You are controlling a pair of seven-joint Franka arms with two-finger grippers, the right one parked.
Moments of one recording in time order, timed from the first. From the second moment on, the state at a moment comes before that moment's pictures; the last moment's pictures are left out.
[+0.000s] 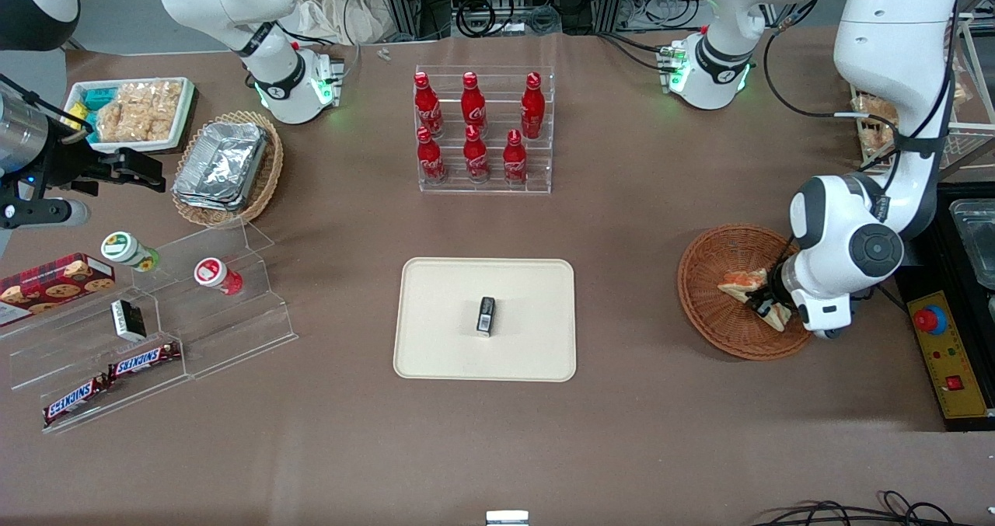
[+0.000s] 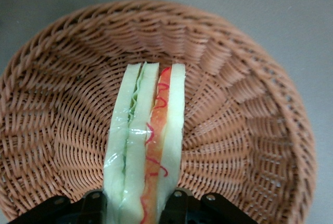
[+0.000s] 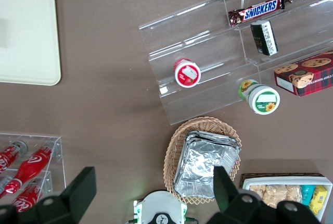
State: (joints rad) arm -0.03 0.41 0.01 -1.99 0.03 2.31 -0.94
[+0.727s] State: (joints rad) arm -0.03 0.36 0.00 -1.44 0.04 1.63 -0.75
